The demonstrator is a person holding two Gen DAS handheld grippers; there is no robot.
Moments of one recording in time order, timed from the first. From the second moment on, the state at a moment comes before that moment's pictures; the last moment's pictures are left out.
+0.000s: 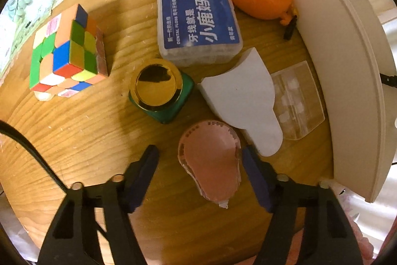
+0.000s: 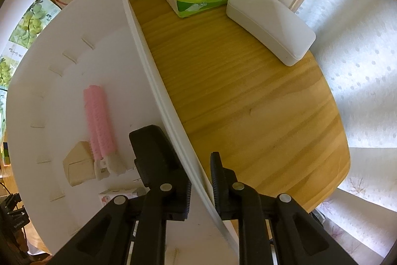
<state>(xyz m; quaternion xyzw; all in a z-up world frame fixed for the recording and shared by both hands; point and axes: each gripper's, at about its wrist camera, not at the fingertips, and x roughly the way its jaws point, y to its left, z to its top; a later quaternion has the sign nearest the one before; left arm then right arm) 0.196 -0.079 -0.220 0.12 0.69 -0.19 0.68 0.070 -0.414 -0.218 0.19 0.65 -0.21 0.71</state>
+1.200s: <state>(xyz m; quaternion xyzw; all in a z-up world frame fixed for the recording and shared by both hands) 0.124 -0.075 -0.156 0.10 0.68 -0.15 0.71 0.070 -0.409 -0.221 0.15 0.66 -0.15 0.72</state>
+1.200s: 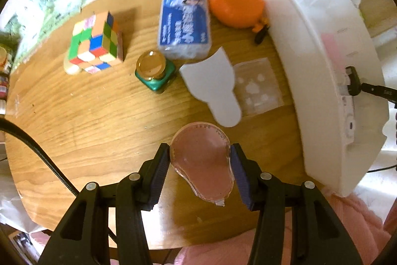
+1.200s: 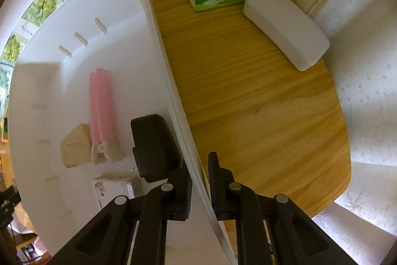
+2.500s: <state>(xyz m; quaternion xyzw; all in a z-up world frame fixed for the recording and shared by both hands) 0.072 -0.272 -0.066 0.12 0.57 -0.20 0.79 0.042 -0.384 -0.225 0.01 0.69 0.06 0.72</state>
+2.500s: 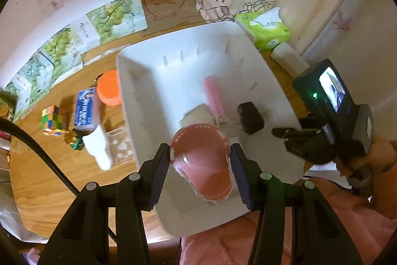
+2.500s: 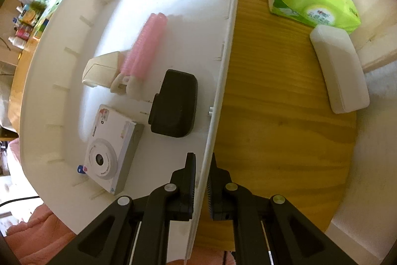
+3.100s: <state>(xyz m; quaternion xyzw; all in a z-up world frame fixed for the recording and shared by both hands) 0.063 -0.310 -0.111 0.09 0.63 -0.17 0.76 0.044 -0.357 -0.225 -0.02 0.69 0.09 0.72</state>
